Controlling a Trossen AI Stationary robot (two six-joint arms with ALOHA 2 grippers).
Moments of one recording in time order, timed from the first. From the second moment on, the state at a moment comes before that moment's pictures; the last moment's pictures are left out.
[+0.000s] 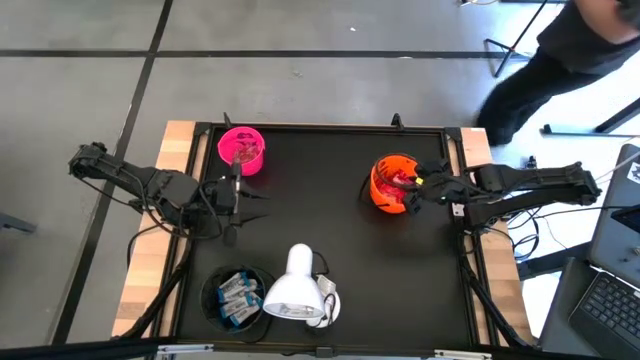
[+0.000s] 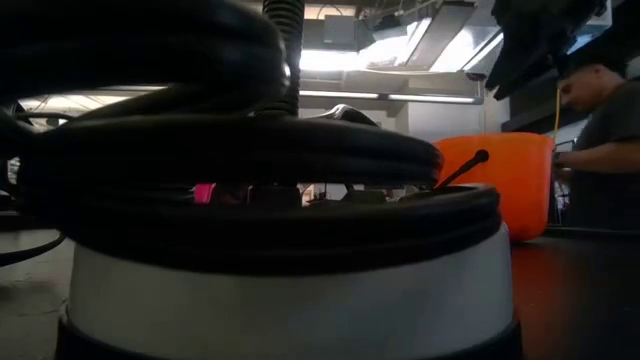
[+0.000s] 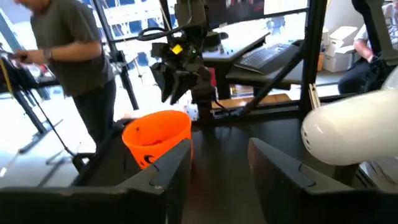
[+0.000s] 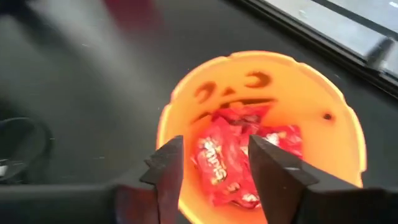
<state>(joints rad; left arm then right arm) -0.36 0.87 0.86 -0.16 -0.43 0.06 0.10 0.92 0.92 -0.94 0.48 0.73</state>
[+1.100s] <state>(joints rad) 0.12 0.71 0.70 0.10 0.17 0.11 0.43 0.59 0.66 -0.29 0.53 0.20</state>
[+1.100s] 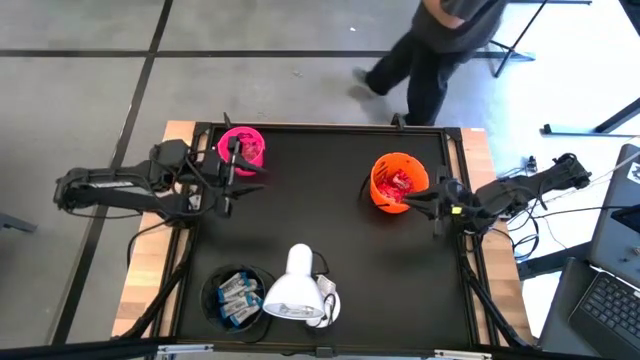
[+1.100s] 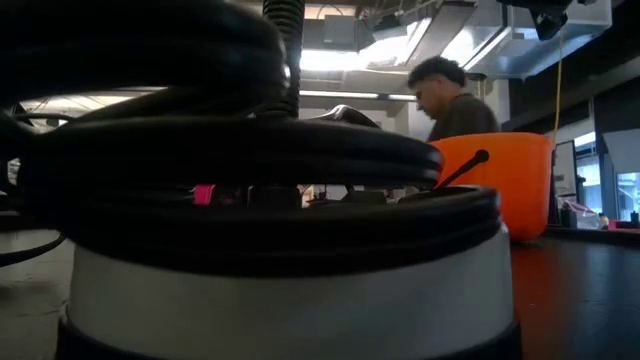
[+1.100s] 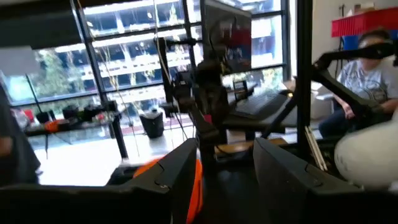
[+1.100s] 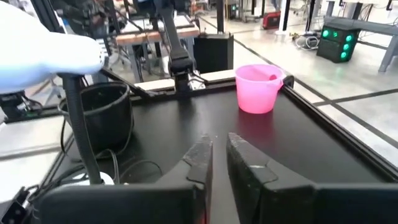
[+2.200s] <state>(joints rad) 0.60 0.70 0.33 0.69 0.62 -0.22 0.43 0.26 0.39 -0.05 0.49 0.01</state>
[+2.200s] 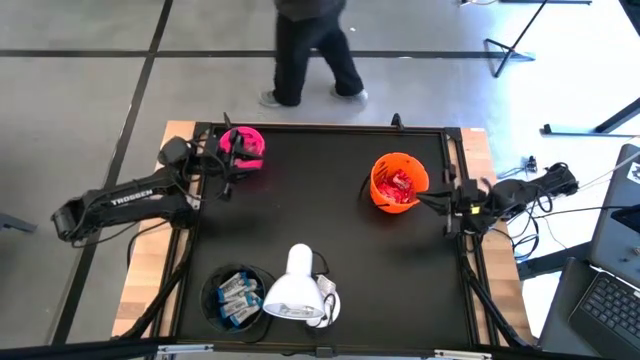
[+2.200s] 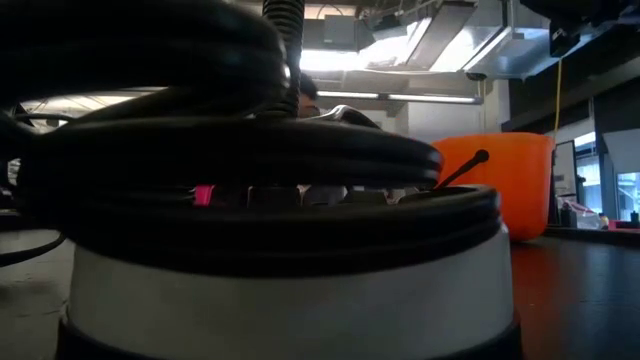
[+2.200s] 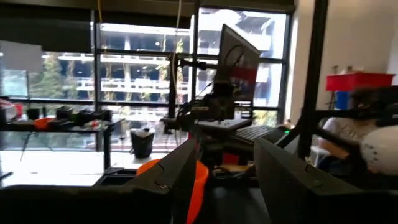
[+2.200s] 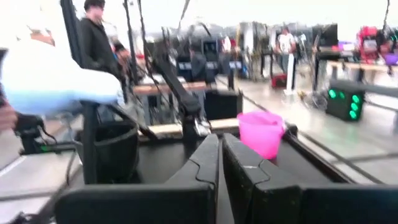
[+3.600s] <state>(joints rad) 0.67 0.94 0.13 1.19 0.65 -0.32 0.43 0.00 0.12 0.06 0.48 -0.08</state>
